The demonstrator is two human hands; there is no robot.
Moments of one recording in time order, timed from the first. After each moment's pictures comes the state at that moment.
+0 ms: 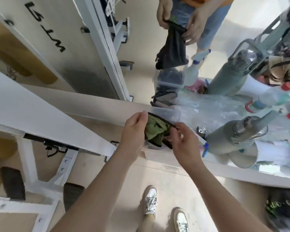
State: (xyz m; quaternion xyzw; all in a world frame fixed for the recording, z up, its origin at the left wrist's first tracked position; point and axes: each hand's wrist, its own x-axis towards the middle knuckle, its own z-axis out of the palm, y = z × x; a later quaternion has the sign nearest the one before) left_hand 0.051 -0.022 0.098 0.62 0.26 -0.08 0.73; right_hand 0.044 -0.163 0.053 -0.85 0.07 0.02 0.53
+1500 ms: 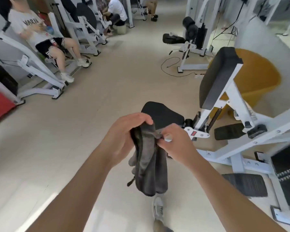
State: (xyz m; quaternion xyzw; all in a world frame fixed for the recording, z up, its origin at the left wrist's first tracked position) left_hand -0.980 0.181 0.295 0.46 0.41 0.48 0.63; right_hand -0.810 0.226 0.218 -0.53 -0.74 0.33 0.26
